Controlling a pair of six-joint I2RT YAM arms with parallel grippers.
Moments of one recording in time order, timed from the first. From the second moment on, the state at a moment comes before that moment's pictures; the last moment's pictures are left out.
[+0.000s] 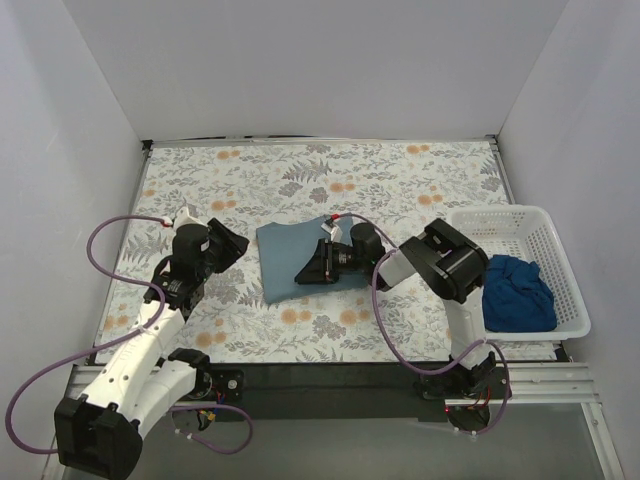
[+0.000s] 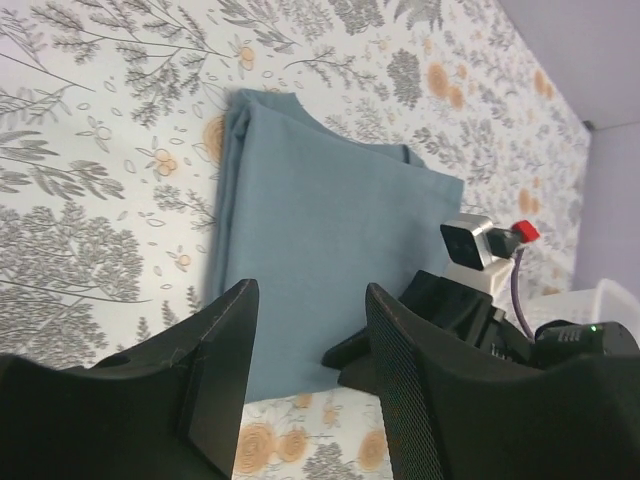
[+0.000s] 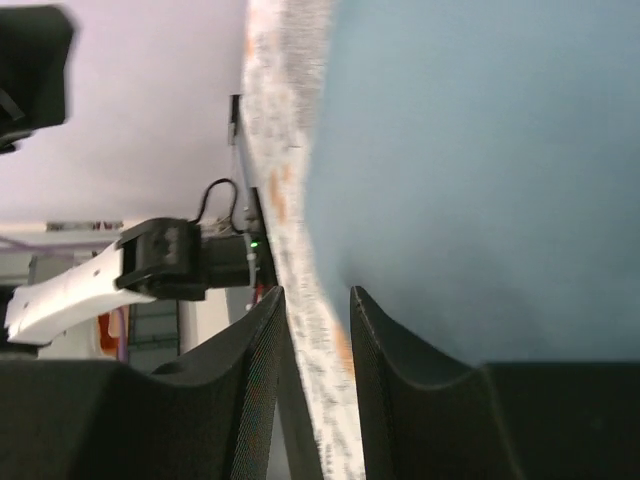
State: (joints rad) left arm -0.26 0.85 0.62 -0.27 -0.06 -0.87; right arm 0.70 2.02 0.82 0.93 -0.84 1.08
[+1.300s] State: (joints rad) left arm -0.26 1.10 0.68 -0.27 -0.10 -0.59; right arm 0.49 1.68 1.09 -0.38 -0.20 0.20
